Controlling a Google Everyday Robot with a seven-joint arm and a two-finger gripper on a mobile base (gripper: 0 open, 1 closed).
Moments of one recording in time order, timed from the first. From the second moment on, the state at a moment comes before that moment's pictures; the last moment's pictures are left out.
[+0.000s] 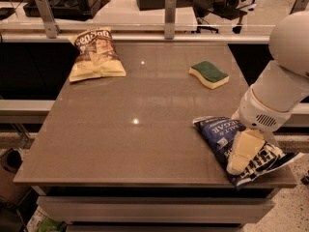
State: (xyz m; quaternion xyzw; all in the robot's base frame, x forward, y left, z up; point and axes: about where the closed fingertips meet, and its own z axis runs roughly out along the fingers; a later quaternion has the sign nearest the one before) arm 0.433 -0.196 0.819 -0.56 0.82 0.07 0.07
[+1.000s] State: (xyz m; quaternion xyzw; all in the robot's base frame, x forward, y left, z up) arm 0.432 -0.195 0.824 -0.56 0.82 0.07 0.07
